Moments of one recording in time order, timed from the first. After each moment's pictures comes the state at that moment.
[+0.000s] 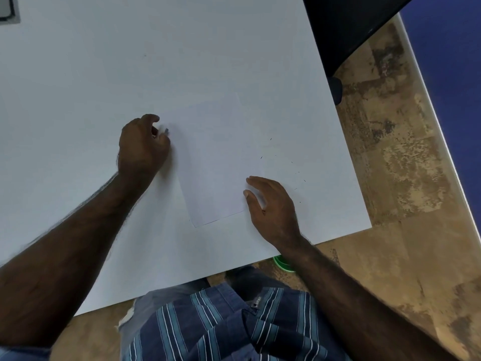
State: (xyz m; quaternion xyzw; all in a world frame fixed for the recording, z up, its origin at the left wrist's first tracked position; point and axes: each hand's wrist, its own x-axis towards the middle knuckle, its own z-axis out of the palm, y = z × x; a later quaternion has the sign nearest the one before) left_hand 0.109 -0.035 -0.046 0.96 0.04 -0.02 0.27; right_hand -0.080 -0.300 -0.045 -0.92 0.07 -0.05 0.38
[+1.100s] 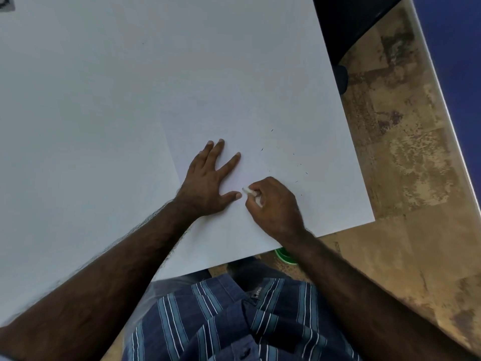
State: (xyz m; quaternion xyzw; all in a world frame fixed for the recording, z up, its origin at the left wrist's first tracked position) left_hand 0.010 -0.115 -0.061 0.92 -0.26 -0.21 0.18; right_hand -0.085 -0.311 -0.046 -0.94 0.05 0.00 0.34
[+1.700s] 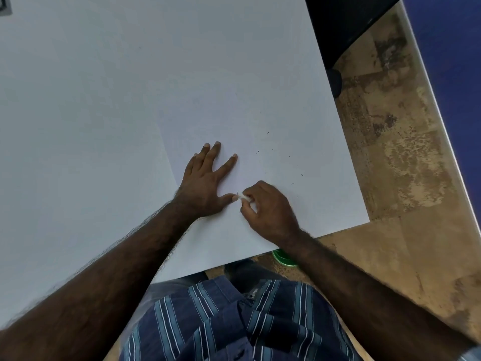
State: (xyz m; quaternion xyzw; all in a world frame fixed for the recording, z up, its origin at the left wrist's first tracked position) left_hand 0.011 -0.119 -0.055 0.93 -0.25 -0.23 0.17; right_hand -0.086 -0.314 -0.047 -0.95 -0.03 0.00 0.32
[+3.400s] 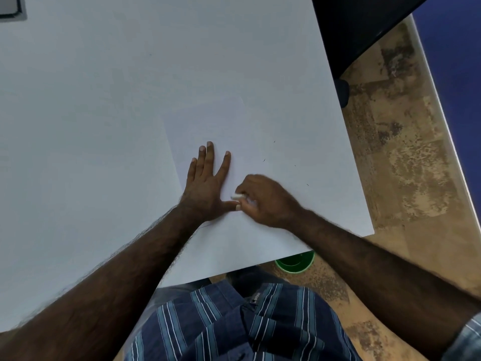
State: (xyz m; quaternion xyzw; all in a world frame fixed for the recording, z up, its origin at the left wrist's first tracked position) left_hand 0.016 -0.122 -0.047 0.94 -0.18 -0.26 0.16; right_hand -0.027 -0.326 -0.048 -0.92 -0.20 0.08 0.33
